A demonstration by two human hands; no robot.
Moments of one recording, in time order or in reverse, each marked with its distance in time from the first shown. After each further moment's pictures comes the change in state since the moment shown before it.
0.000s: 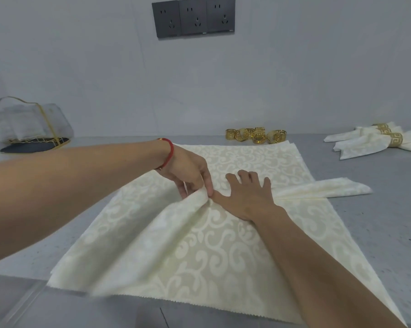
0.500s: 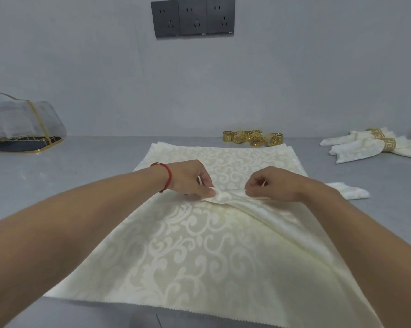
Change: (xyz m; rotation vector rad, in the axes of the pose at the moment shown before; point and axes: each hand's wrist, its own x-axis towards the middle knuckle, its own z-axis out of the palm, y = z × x) left_hand 0.022 -0.024 0.015 -0.055 0.171 0.160; right_hand 0.007 0.073 -0.060 0.356 -0.208 -0.158
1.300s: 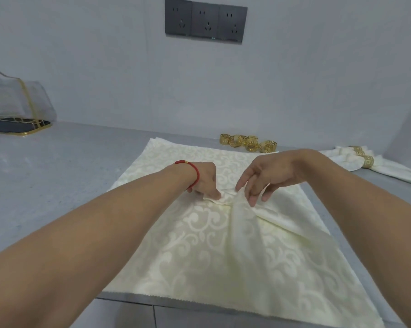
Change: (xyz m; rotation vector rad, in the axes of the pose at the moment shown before) left_hand 0.018 0.023 0.007 0.153 -0.035 -0.124; right_hand -0.003 -0.070 -0.048 0.090 -0.446 0.157
